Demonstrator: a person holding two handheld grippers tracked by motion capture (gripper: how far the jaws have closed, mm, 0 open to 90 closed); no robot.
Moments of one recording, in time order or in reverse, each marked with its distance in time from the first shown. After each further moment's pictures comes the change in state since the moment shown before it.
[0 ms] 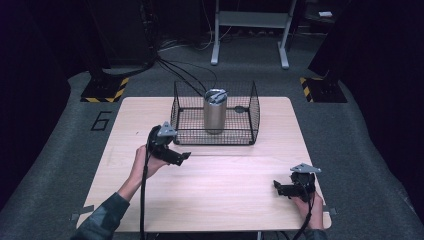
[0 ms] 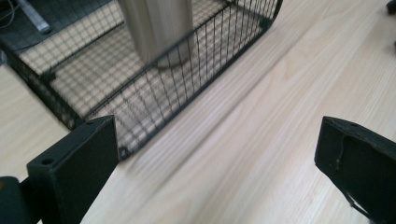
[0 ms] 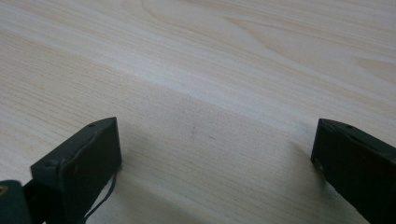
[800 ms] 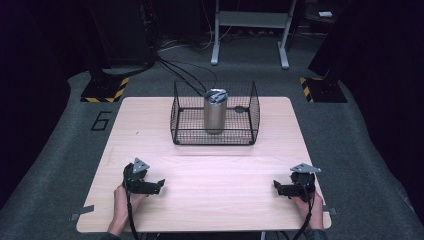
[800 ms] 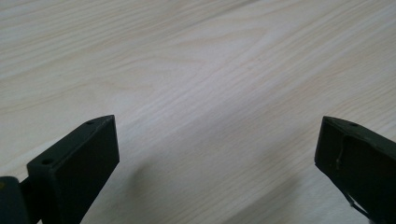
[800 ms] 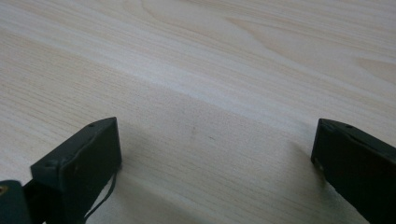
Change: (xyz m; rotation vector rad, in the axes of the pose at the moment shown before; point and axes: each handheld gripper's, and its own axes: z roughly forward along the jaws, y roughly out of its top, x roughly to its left) left arm 0.005 -0.139 0.003 0.051 0.207 -0.237; right arm 0.000 0.000 0.000 0.000 0.001 0.000
